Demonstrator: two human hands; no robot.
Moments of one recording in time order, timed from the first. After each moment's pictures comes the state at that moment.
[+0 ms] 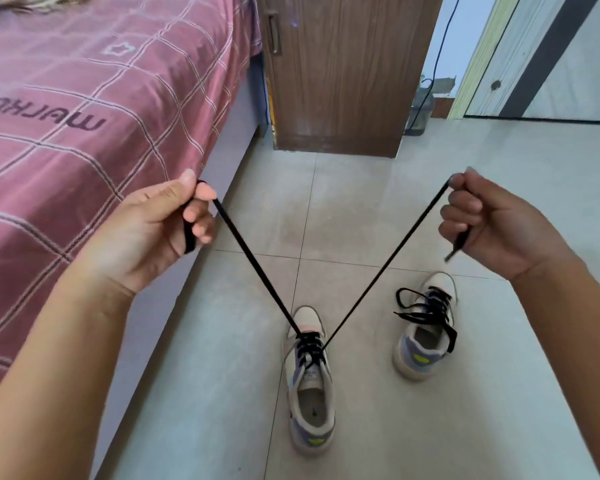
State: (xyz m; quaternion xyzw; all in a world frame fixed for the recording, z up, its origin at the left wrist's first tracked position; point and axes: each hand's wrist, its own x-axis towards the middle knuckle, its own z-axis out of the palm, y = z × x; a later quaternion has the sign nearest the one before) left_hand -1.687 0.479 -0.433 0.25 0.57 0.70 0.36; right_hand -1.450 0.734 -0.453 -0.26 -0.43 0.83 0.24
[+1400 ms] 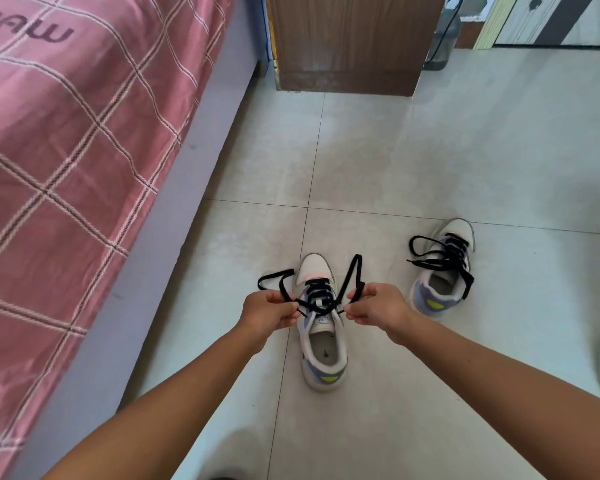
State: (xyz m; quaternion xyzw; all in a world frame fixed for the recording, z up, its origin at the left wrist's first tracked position) left_hand -1.608 0.475 -0.667 -0.01 0.73 0.51 0.46; right_hand -1.466 0.622 -0.668 -0.50 -0.54 0.67 -0.01
